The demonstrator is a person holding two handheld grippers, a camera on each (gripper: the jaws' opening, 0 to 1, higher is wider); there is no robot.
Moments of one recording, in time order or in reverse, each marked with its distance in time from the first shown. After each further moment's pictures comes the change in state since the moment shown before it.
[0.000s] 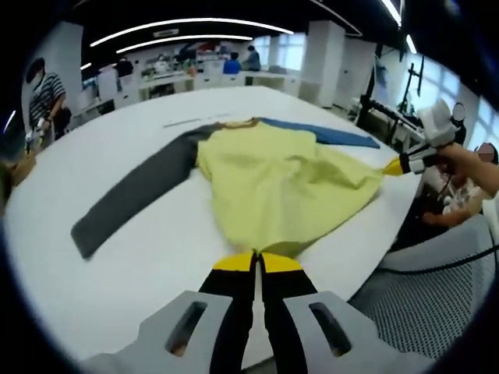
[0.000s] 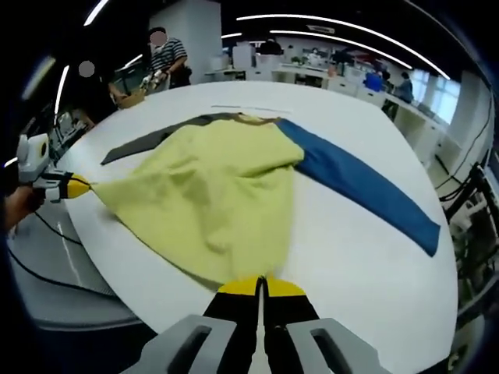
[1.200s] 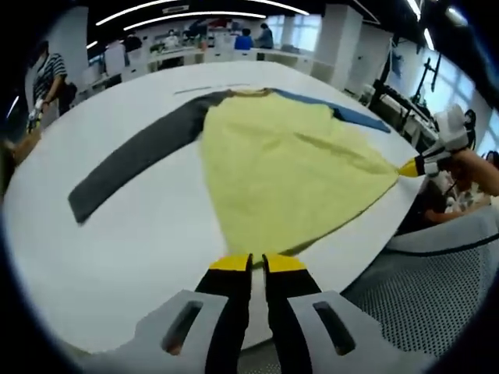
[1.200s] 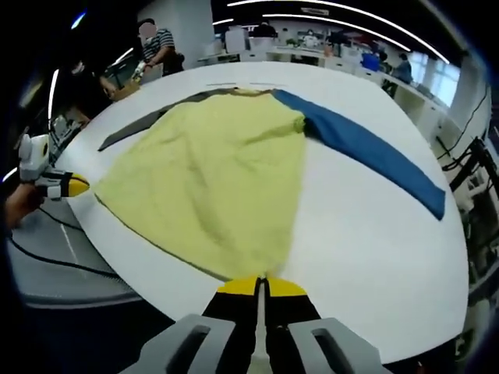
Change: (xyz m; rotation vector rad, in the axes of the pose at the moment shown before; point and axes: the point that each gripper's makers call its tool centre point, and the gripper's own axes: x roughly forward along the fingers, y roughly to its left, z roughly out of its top) left arm -0.004 0.003 -0.017 -0.105 0.033 -0.010; right arm -0.006 0.006 -0.033 0.079 0.046 0.027
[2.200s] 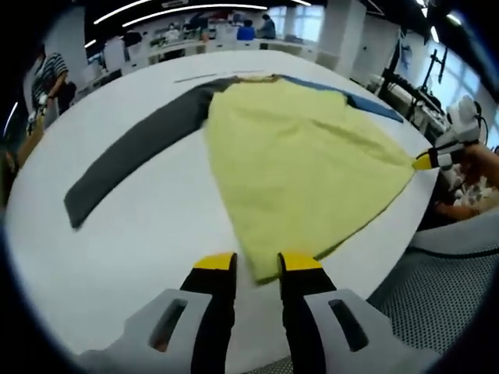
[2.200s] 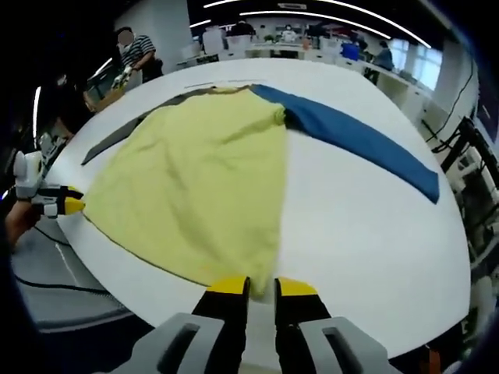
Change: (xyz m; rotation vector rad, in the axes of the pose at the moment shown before) left arm 0.031 0.020 -0.019 0.060 0.122 0.067; right arm 0.015 -0.010 -0.008 0.083 0.044 -0.078
